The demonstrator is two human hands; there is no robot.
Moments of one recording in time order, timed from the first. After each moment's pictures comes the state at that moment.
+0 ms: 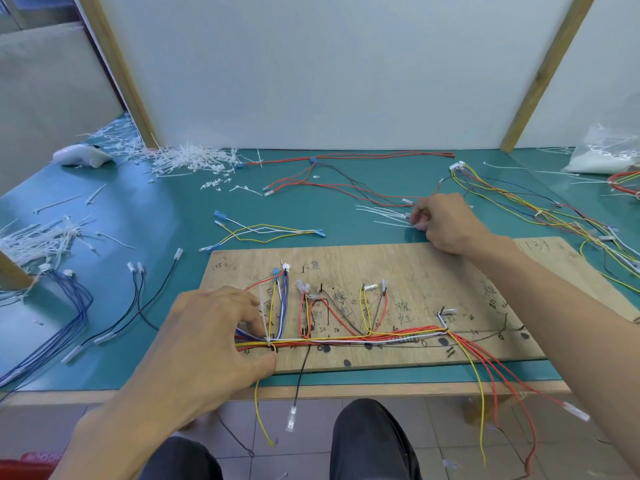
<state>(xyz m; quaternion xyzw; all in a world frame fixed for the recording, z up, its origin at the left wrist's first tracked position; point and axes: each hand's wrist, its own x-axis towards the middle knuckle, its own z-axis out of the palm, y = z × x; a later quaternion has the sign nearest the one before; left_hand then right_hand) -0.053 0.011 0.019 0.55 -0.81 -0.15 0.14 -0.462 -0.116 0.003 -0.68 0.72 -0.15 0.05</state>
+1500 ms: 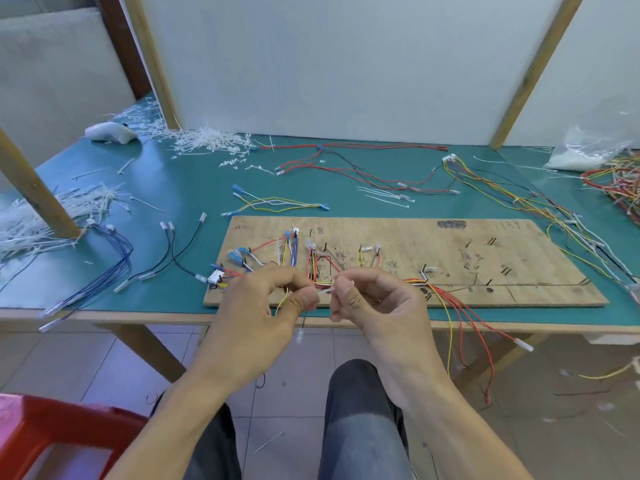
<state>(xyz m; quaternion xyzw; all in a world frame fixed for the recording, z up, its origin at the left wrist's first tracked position) -0.079 0.094 0.023 0.47 -0.75 -0.29 0.37 -0.259 0.130 0.005 -0.42 0.40 -0.65 0.50</state>
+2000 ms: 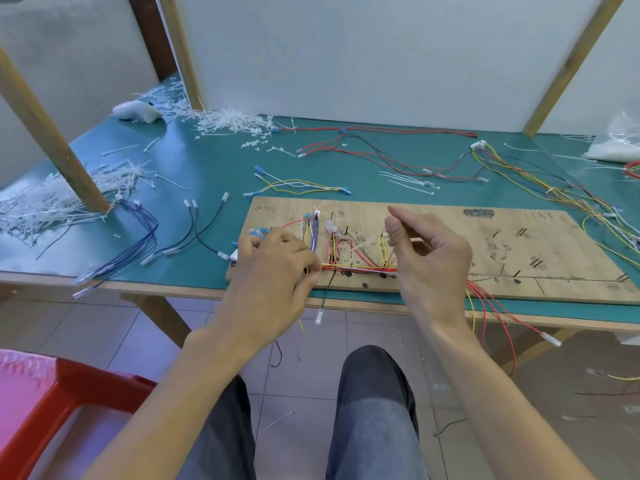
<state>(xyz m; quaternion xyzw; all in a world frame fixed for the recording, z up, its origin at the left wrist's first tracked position) -0.071 0.070 0.008 0.50 -0.84 -0.02 0.23 -0.290 0.079 -0.001 -0.52 0.55 -0.63 0.17</state>
